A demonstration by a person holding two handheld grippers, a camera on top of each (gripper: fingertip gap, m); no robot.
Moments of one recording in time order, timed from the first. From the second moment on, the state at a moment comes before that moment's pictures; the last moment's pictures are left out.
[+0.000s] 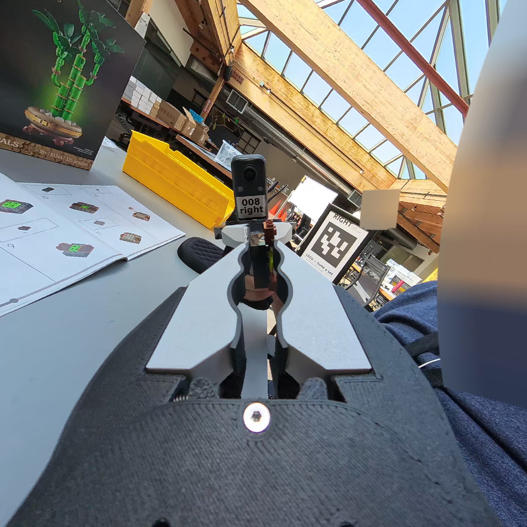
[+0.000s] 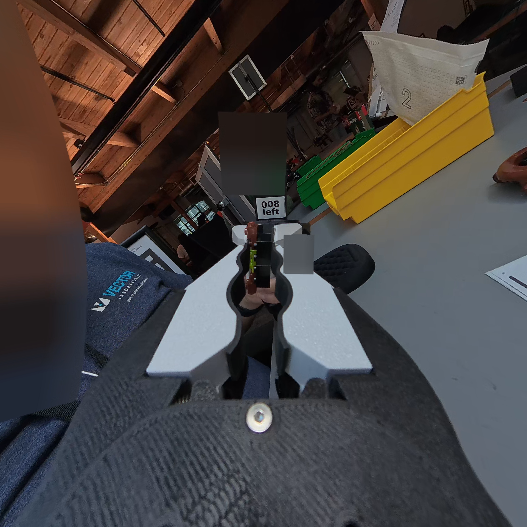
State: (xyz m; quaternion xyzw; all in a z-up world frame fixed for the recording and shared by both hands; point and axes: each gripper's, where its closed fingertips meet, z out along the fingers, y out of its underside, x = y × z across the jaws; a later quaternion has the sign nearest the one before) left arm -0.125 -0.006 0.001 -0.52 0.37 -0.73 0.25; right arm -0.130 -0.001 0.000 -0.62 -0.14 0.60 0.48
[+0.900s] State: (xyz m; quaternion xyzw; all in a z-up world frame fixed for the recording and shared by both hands) left arm -0.125 -0.007 -0.003 -0.53 0.38 -0.71 0.28; right arm -0.128 0.000 0.002 -0.63 -0.14 0.59 0.49
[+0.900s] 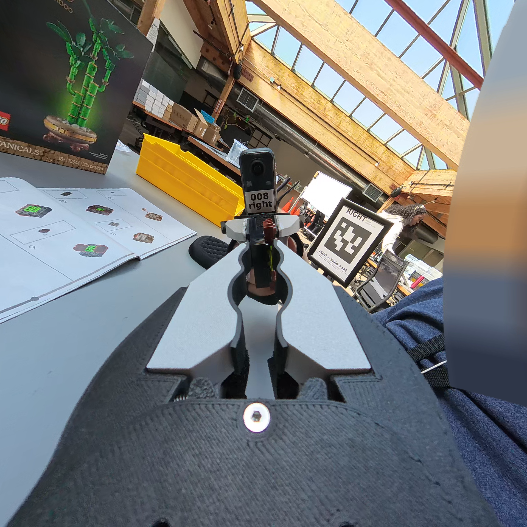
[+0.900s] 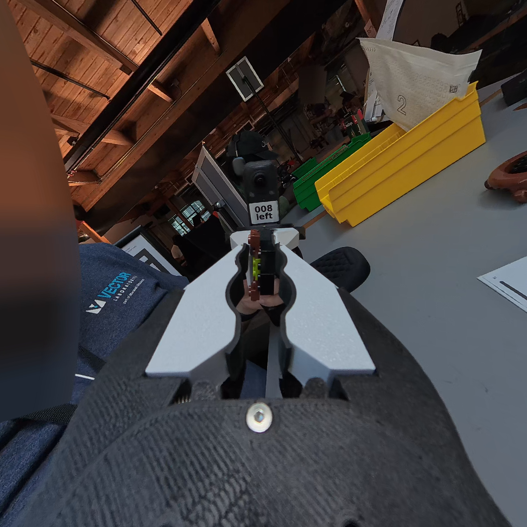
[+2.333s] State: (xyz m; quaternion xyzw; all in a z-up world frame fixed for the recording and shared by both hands) left arm -0.127 -0.003 0.003 -0.52 0.36 -0.72 0.28; right arm -0.131 0.001 0.002 -0.62 -0.14 0.59 0.50
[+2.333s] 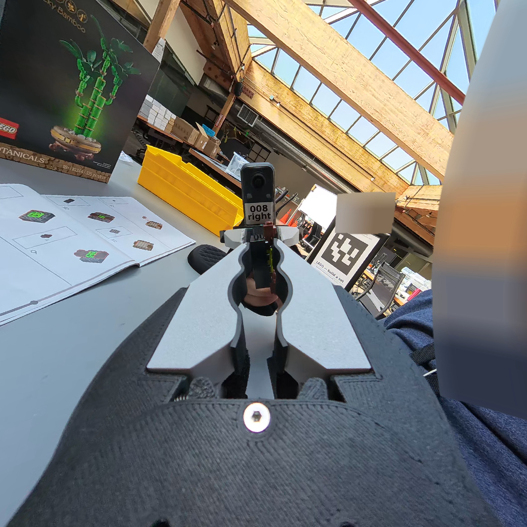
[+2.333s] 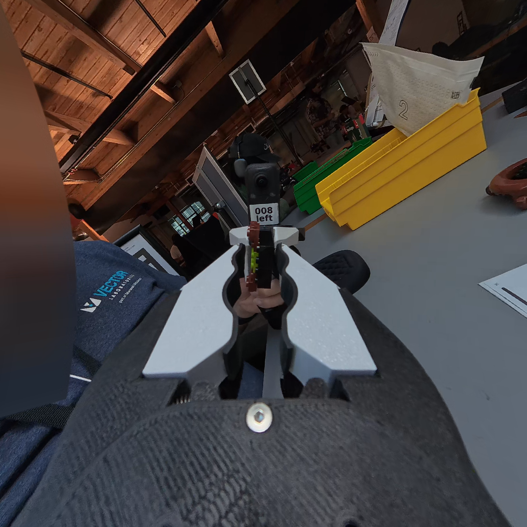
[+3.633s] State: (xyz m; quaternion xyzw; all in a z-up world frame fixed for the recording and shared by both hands) left arm -0.150 -0.060 0.038 -0.36 0.54 -0.66 0.39; right arm -0.143 -0.063 0.037 -0.45 -0.38 0.43 0.69
